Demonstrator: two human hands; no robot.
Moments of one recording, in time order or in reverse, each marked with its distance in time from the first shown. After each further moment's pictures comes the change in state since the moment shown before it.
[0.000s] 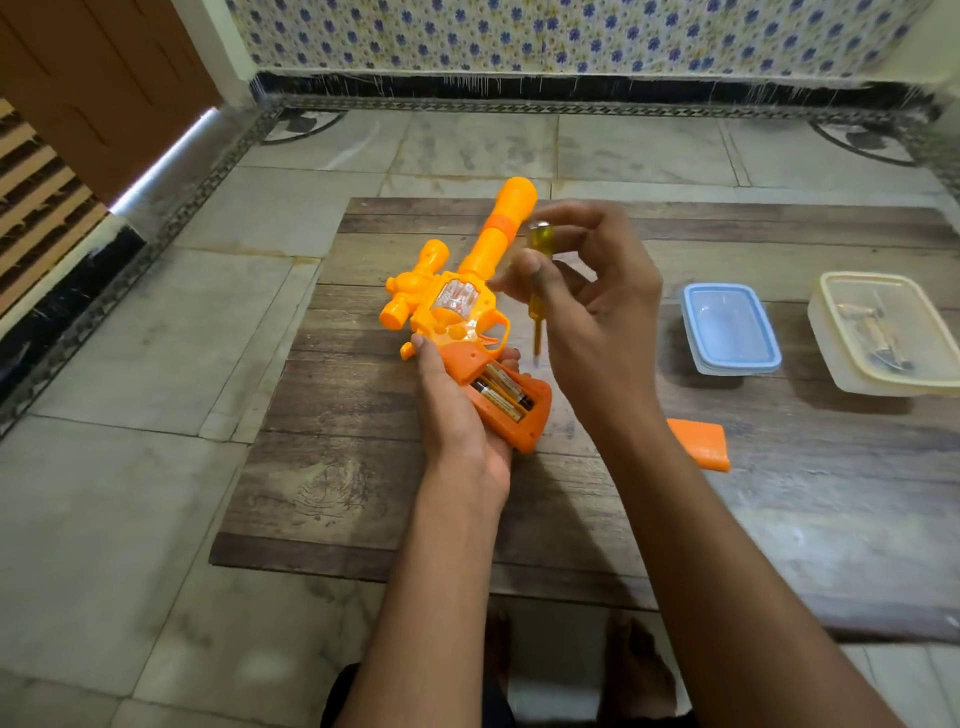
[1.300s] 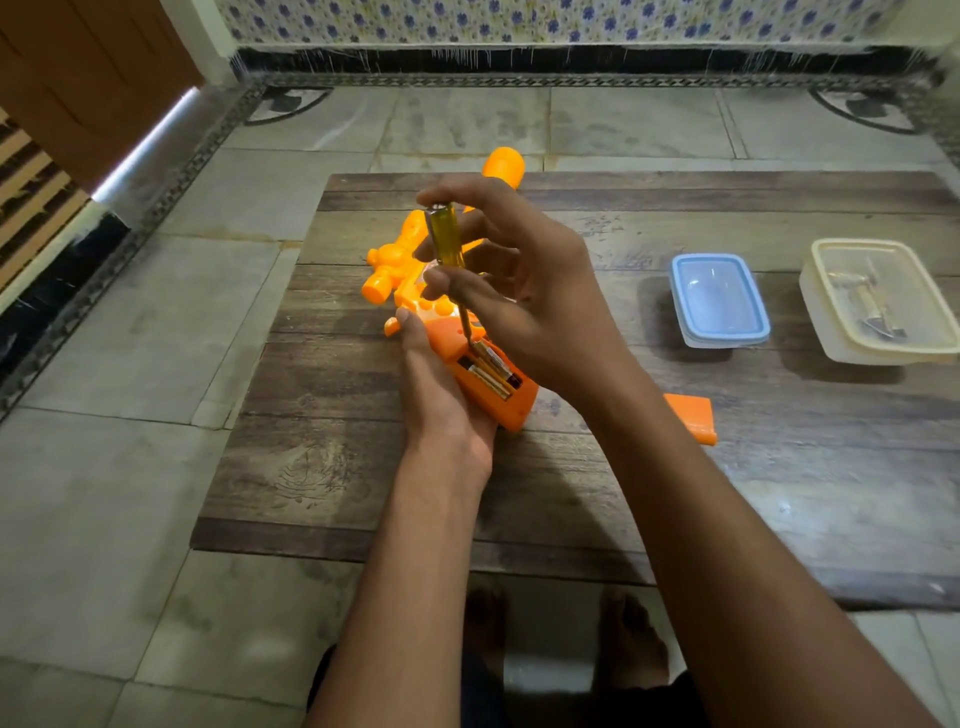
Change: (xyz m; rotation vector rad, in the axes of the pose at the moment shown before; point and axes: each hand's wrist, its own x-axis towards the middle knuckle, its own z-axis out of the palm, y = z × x) left_hand -0.001 -0.002 -0.001 0.014 -0.114 0.050; right_hand 0.004 0.000 0.002 -0.089 -0.398 -0.109
